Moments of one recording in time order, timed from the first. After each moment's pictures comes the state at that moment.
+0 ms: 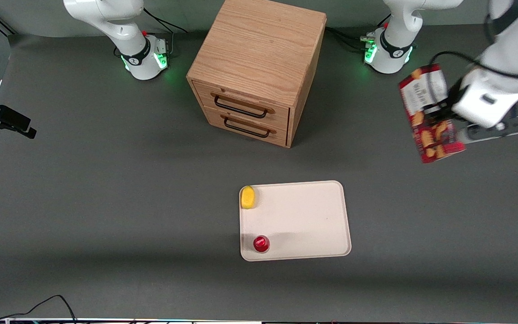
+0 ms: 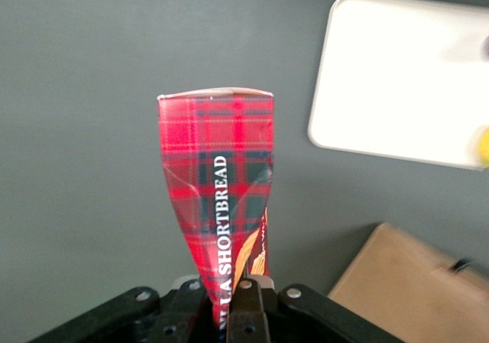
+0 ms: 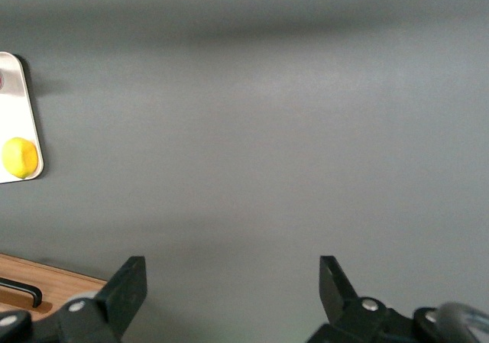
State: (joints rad) arm -0.14 0.08 -0.16 -1.55 -0.02 1.55 -0.55
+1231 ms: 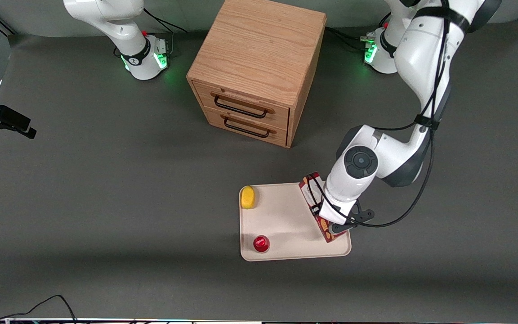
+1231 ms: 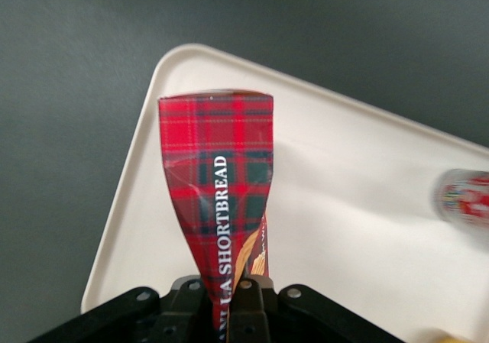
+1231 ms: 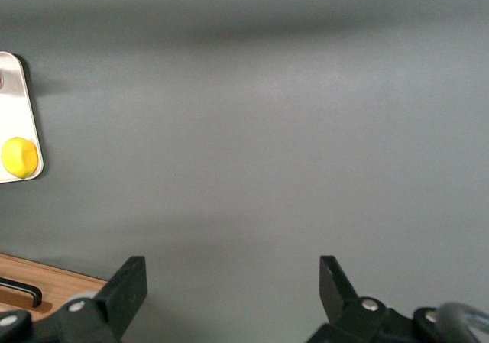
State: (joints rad) arm -0.24 0.69 -0.26 -1.54 0.22 2.35 -0.96
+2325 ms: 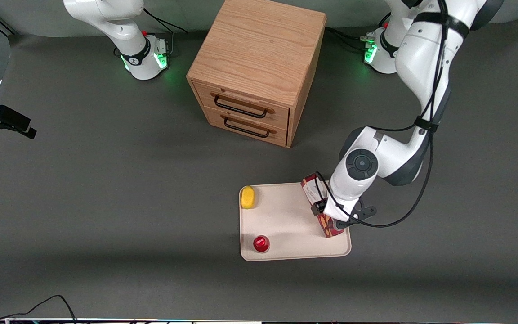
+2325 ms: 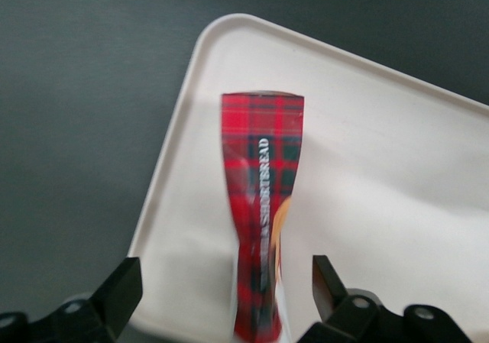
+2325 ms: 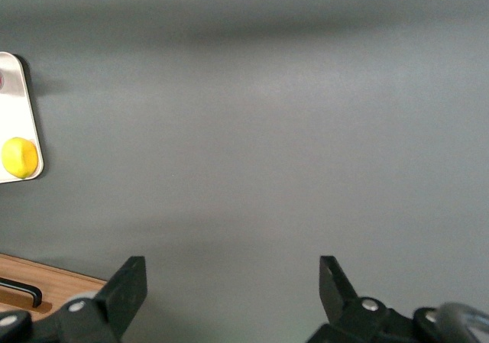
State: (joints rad) arm -0.24 0.64 -0.26 -1.53 0.19 2.18 -0.97
